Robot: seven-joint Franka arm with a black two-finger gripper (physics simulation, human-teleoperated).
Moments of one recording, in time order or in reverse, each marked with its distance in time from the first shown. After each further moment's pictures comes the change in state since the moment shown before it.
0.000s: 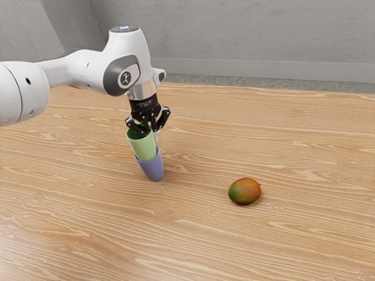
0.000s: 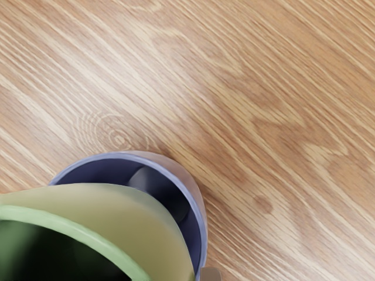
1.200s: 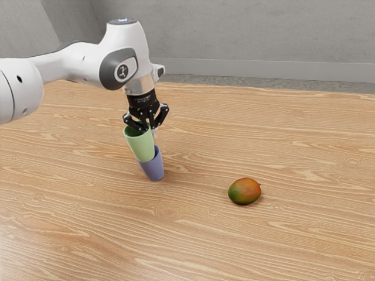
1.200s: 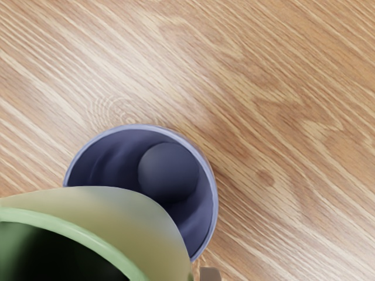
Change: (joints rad) arm 0.000 -0.033 -0.015 0.018 0.003 -0.068 0.008
